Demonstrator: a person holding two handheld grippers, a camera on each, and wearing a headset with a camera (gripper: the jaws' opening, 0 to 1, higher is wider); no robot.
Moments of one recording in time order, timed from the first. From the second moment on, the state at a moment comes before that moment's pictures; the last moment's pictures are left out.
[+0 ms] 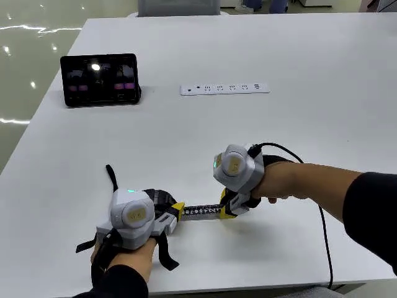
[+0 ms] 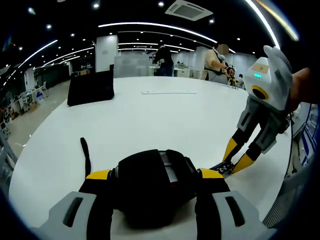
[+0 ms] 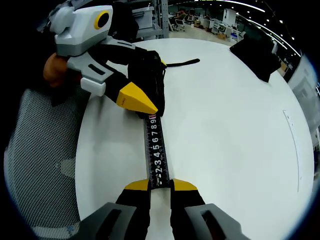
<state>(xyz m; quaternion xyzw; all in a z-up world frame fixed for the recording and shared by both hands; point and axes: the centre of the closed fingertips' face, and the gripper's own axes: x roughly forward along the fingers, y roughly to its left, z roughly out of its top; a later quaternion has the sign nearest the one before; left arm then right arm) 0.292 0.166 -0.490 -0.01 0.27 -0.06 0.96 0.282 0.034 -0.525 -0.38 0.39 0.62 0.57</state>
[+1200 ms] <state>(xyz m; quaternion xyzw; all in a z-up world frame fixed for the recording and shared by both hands) 0.291 0.170 -0.490 -0.02 0.28 -0.06 0.96 0.280 0.055 -0.525 -0.37 0.39 0.62 0.57</state>
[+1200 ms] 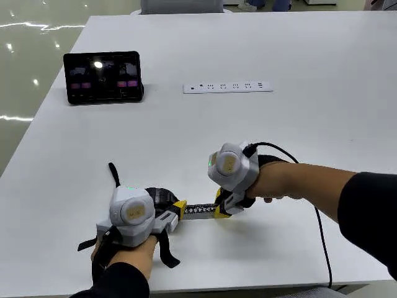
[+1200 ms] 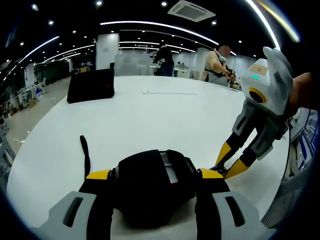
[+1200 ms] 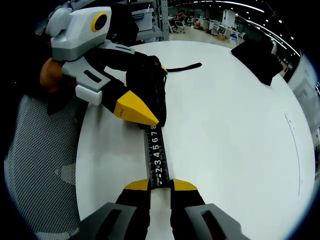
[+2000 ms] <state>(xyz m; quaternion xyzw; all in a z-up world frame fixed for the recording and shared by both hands) 0.292 0.169 -0.489 -0.03 0.28 -0.06 0.96 0.279 0.064 -0.524 -0.36 0.38 0.63 0.57</state>
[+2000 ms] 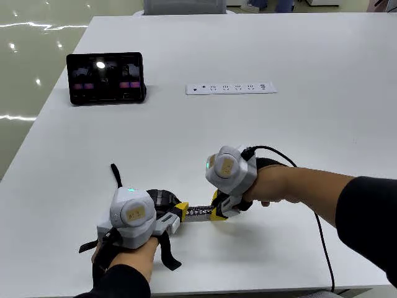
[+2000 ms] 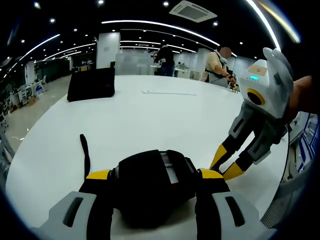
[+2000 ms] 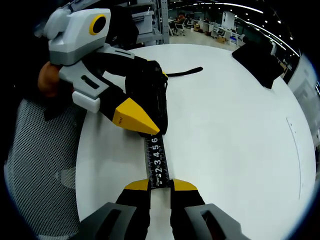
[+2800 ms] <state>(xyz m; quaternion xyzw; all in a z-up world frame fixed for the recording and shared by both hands) 0.291 0.168 -0.488 -0.04 0.28 -0.06 0.96 0.275 0.076 -0.524 -0.35 0.37 0.64 0.58</state>
